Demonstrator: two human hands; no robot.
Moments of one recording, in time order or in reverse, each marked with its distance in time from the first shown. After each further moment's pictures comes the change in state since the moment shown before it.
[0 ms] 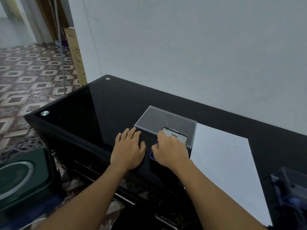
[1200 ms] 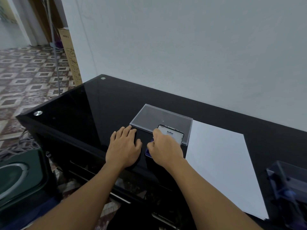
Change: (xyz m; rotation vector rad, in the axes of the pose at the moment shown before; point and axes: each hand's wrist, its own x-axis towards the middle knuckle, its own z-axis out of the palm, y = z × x) left_hand 0.000 0.001 0.002 -0.008 0.026 -0.007; right_hand -0.004 0.003 0.011 0.043 0.050 -0.014
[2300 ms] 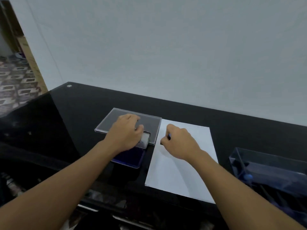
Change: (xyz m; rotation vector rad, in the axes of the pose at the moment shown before) left_hand 0.038 0.123 -0.031 -0.199 -0.094 0.233; right_hand -0.033 0.126 -0.075 0.146 0.019 0.224
